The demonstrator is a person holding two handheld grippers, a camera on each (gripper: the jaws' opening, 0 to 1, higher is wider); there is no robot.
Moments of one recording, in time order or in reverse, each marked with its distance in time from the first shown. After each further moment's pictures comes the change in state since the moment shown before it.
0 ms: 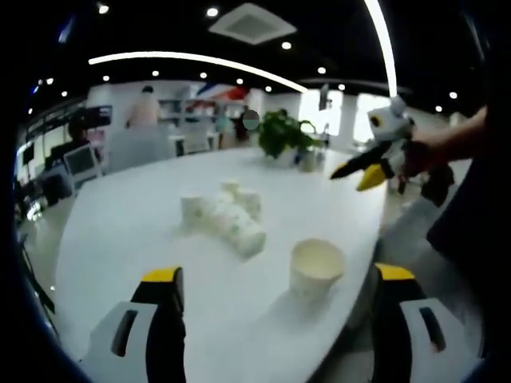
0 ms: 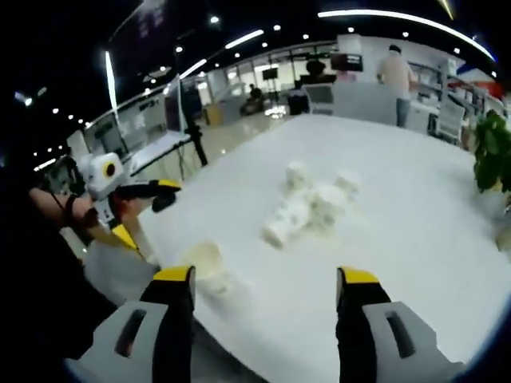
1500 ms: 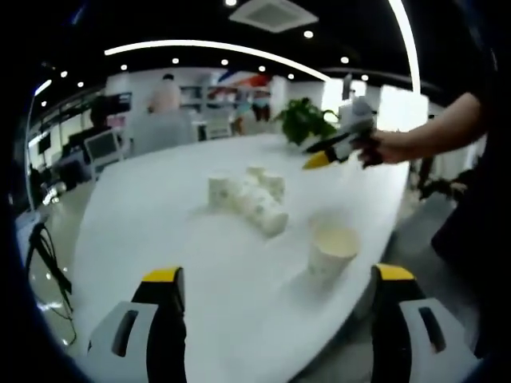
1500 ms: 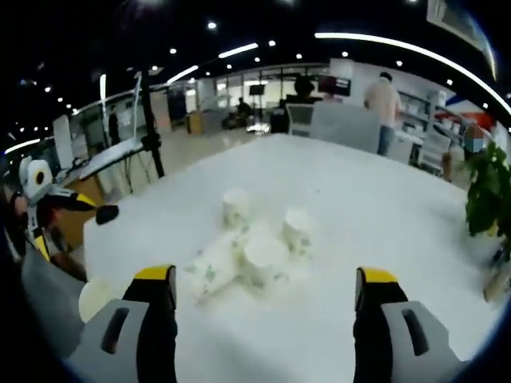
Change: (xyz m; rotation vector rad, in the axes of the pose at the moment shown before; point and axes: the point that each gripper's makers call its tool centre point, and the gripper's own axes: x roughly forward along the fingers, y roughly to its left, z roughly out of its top) left arm -0.027 0.019 -0.012 -0.045 0.074 0.126; right arm 0.097 -0.102 0.060 -0.126 -0.086 -0.109
